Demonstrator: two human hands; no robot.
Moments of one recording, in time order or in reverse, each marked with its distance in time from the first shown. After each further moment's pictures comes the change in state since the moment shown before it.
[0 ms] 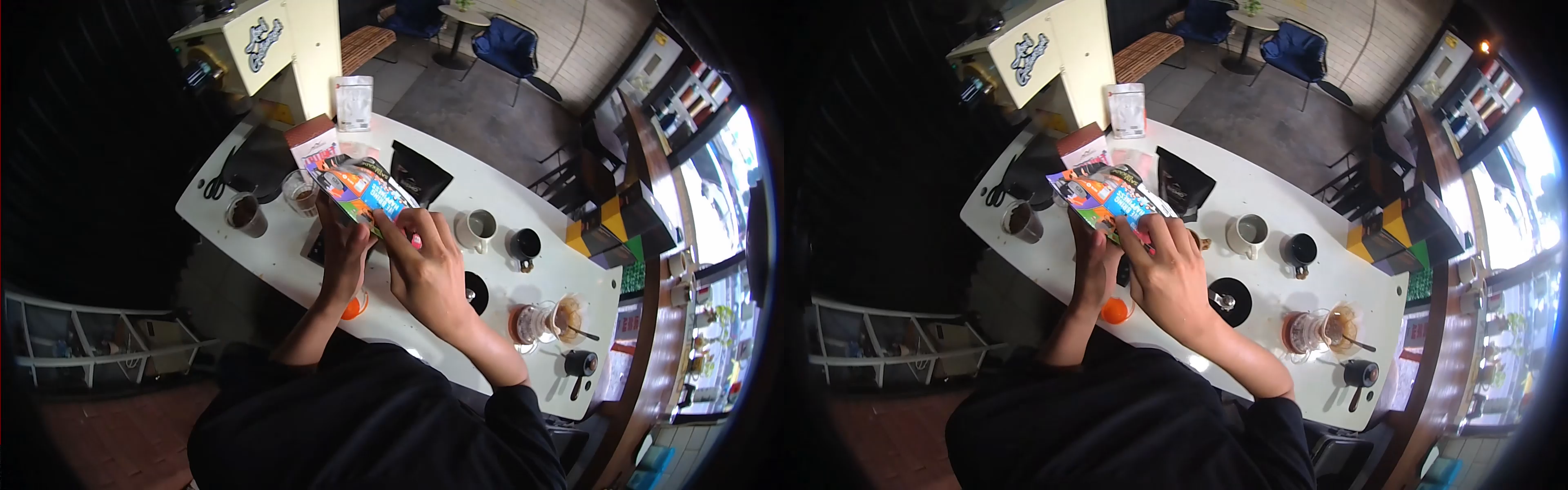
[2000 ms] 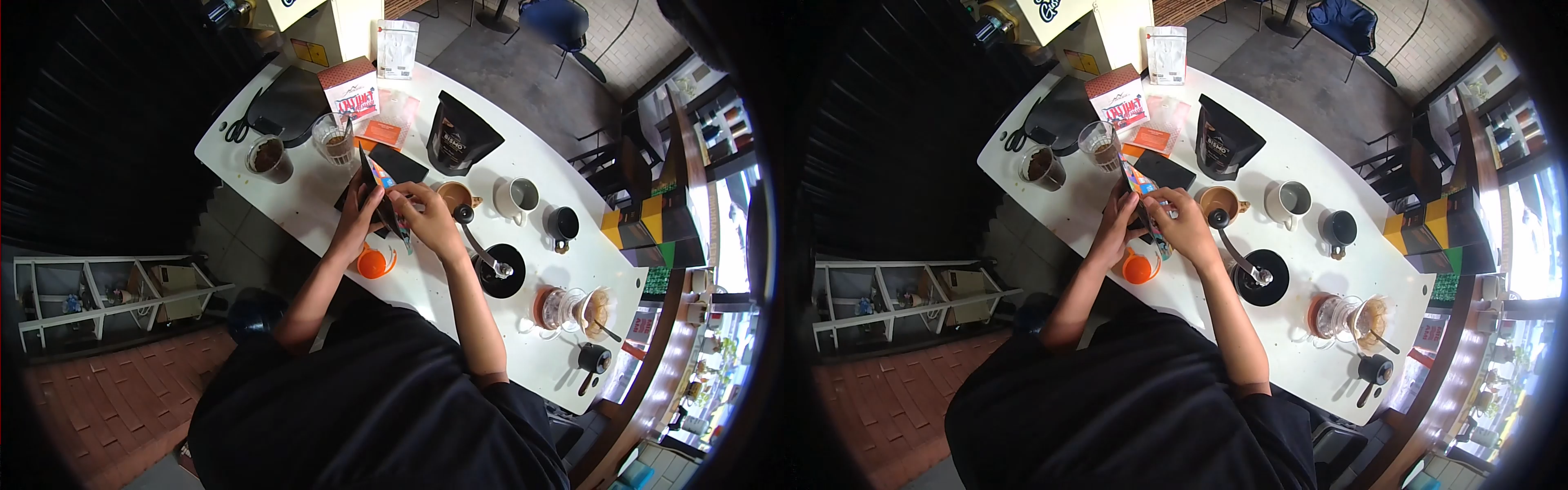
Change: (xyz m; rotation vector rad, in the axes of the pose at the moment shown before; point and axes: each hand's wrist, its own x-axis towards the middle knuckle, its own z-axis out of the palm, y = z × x) left_hand -0.019 -0.069 -0.099 0.201 0.133 -0.517; right_hand -0.035 0.051 0.138 0.894 -0.334 0.646
